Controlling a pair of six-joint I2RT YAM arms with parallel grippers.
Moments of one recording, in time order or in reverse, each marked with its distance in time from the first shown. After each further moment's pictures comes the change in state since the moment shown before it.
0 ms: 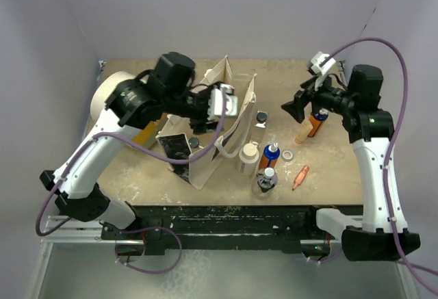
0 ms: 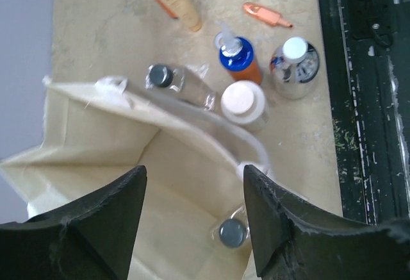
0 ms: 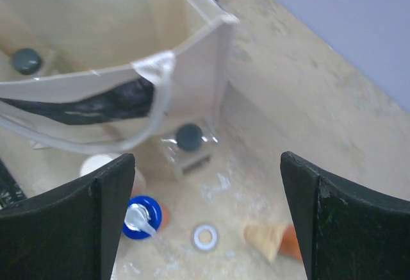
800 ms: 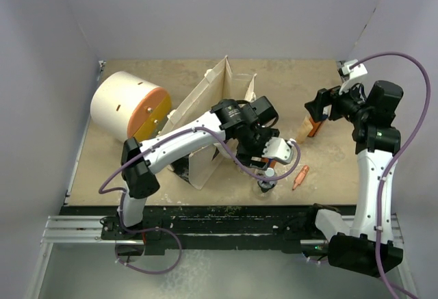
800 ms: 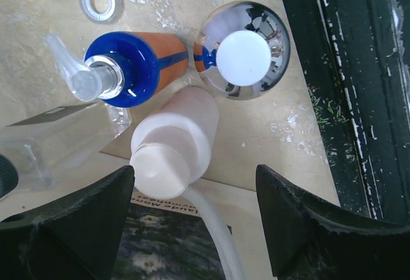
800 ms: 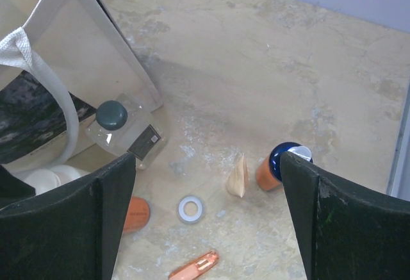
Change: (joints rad) left arm -0.329 0.481 0.056 -0.060 -0.196 0.100; right arm -0.304 -0.135 -0.206 0.101 0.126 0.195
